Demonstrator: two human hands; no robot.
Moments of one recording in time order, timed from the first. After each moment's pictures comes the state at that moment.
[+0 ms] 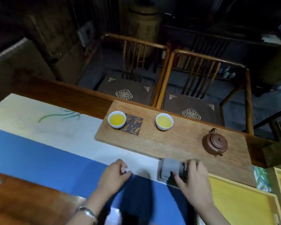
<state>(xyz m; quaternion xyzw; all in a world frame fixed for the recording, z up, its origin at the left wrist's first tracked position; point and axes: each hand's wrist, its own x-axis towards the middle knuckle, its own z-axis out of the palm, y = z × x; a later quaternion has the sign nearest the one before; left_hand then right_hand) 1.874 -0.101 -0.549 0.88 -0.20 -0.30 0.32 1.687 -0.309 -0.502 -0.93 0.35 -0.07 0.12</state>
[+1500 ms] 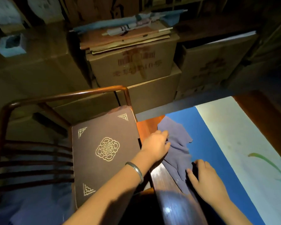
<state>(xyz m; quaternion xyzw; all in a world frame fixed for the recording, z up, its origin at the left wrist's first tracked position) 2.167 0.389 -0.528 0.96 0.04 -0.15 0.25 2.134 0.179 -0.550 -0.97 -0.09 0.19 0.14</state>
